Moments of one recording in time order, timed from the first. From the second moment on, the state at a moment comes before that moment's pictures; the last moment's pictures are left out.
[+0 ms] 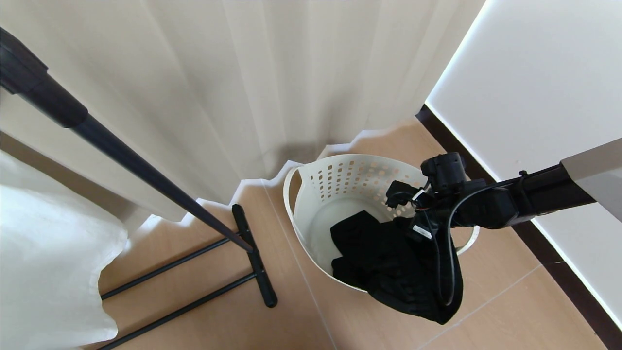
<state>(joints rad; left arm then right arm) -0.01 0.00 0.00 0.00 -0.07 -0.01 0.29 2.13 -1.28 -0.08 -0.28 -0.76</state>
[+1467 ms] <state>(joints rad) -0.01 0.00 0.00 0.00 -0.07 -0.01 0.33 2.18 -1.32 -0.08 -0.26 -0.67</state>
